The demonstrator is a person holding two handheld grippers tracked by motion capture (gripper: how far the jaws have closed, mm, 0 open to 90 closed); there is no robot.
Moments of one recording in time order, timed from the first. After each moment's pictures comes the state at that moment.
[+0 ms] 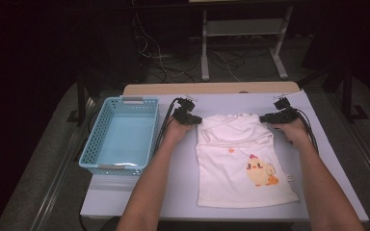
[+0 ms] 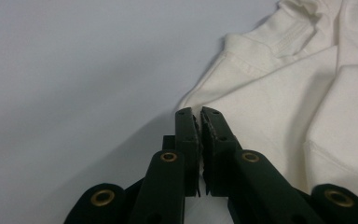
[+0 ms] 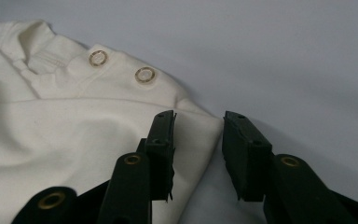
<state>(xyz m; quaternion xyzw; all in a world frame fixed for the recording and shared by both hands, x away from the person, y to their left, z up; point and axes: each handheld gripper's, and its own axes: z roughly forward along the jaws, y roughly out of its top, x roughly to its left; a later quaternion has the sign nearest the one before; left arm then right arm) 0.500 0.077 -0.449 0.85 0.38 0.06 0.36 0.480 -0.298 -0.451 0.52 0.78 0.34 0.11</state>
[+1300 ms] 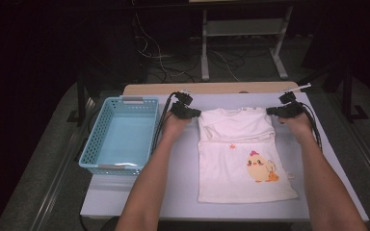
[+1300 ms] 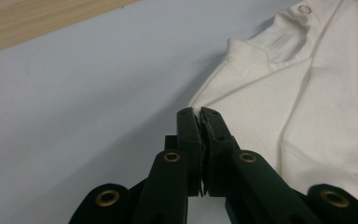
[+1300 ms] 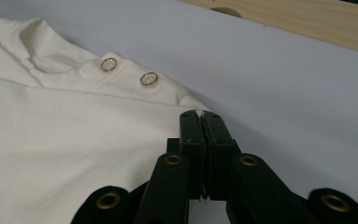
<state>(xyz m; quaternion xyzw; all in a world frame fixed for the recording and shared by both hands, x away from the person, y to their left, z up) 0.503 0.083 -0.428 0.84 0.38 0.08 0.39 0.480 -0.308 -0.426 0.50 0.78 0.35 0.15</state>
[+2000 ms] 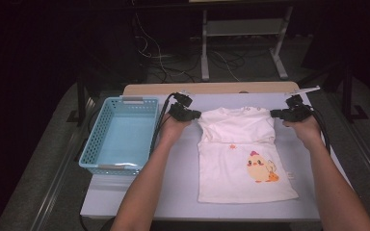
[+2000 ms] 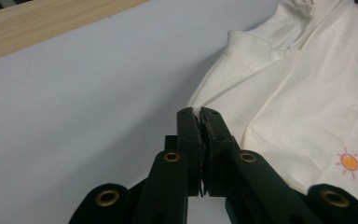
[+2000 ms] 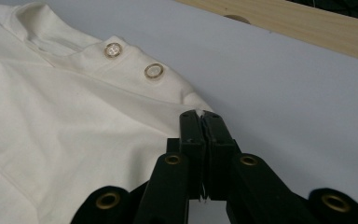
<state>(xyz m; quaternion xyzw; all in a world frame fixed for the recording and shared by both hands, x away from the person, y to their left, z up) 0.472 0.084 -0.404 0.84 0.37 0.09 0.39 0.449 -0.314 -0.409 0.48 0.78 0.37 0.16</state>
